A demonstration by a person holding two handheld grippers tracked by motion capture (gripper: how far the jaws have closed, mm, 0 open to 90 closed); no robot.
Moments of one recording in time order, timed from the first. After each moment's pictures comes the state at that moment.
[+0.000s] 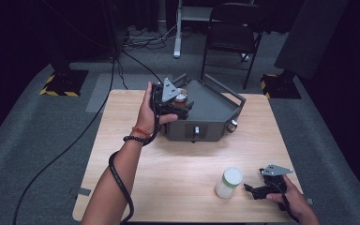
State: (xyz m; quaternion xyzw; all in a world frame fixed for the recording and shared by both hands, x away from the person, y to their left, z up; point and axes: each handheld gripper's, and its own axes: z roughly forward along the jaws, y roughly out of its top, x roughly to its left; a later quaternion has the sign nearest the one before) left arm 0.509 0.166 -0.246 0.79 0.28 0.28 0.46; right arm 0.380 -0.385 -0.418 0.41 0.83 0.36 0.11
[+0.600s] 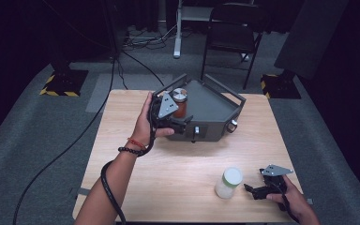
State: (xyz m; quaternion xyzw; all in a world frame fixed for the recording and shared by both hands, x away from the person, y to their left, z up) left arm 0.484 0.180 -0.258 0.81 0.24 0.27 0.47; right arm 0.380 -0.385 -0.418 0.41 0.83 0.36 0.11
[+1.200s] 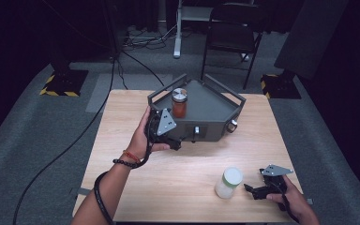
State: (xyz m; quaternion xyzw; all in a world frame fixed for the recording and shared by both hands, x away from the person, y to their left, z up) left arm 0.460 0.189 -0.283 0.84 0.21 0.26 0.43; right arm 0.379 -0.385 -0.418 0.41 0.83 0.36 0.11
